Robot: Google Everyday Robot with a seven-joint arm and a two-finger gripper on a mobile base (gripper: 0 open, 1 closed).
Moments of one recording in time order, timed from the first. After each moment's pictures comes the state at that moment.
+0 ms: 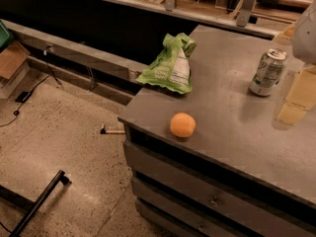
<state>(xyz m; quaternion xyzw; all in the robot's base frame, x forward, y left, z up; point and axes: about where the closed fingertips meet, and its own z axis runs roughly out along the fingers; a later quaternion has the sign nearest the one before) 0.438 -0.216 0.979 -0.60 0.78 -0.04 0.16</state>
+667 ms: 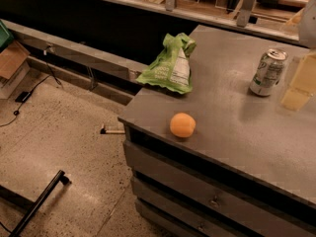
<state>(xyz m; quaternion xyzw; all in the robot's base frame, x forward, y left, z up) 0.458 -0.228 0.993 -0.59 0.79 -0.06 0.17</state>
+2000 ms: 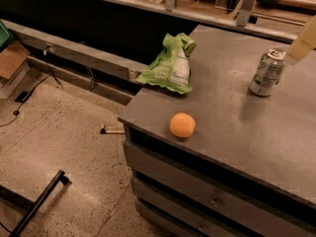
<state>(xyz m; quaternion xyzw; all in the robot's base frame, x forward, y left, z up) 0.585 -0.339 0.995 -0.42 0.88 -0.08 0.21</state>
